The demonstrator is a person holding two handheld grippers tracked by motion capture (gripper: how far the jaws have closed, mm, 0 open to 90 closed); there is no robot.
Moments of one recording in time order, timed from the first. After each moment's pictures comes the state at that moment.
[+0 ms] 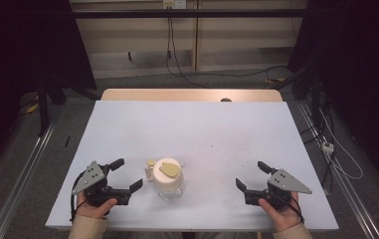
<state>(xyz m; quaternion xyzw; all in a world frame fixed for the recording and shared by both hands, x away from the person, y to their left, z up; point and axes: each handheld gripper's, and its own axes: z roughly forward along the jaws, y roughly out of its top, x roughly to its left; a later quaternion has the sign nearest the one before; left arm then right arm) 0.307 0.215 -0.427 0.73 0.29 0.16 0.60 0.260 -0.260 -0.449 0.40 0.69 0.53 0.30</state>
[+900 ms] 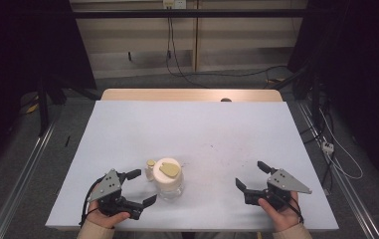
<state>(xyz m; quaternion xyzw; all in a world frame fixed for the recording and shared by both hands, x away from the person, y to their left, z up) 0.291 0.184 -0.432 0.77 0.24 0.11 0.59 0.260 -0.259 -0.449 0.40 0.69 0.53 0.30</state>
